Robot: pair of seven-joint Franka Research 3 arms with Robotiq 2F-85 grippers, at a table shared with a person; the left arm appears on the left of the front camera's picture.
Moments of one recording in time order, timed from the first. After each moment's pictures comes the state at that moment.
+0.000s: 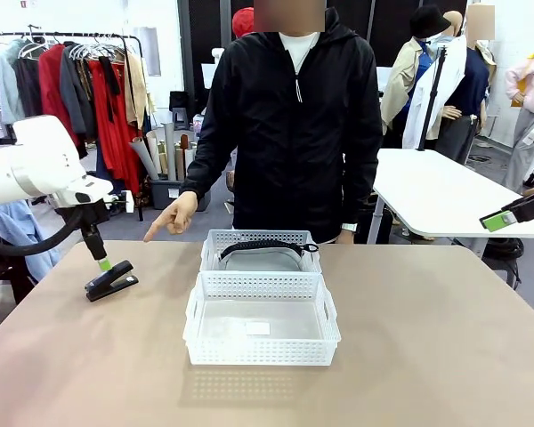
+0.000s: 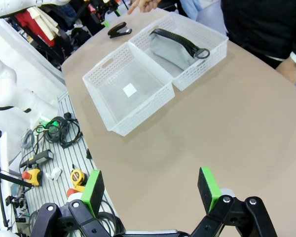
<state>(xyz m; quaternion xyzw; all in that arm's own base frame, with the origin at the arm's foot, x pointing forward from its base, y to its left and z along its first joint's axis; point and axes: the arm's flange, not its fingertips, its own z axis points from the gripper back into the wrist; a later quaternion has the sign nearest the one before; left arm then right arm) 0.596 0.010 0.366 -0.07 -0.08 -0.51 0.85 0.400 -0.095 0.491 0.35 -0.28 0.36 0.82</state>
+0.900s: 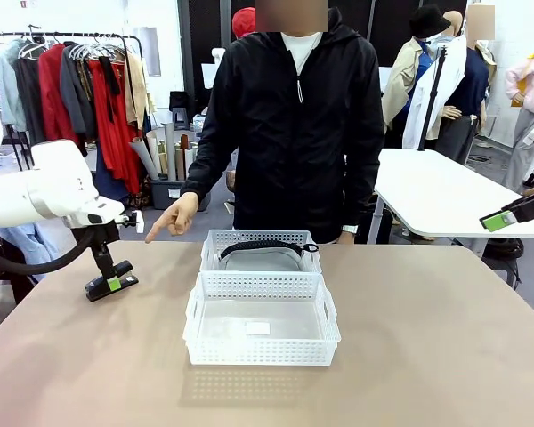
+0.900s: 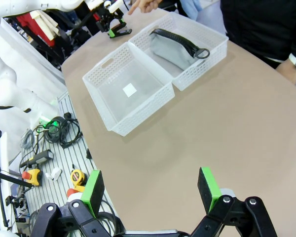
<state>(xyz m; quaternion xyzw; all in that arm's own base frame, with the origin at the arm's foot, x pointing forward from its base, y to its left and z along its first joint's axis) 0.593 -0.007 0.317 -0.07 -0.06 -0.52 0.85 0.400 -0.095 0.491 0.35 -0.28 0.36 0.82</state>
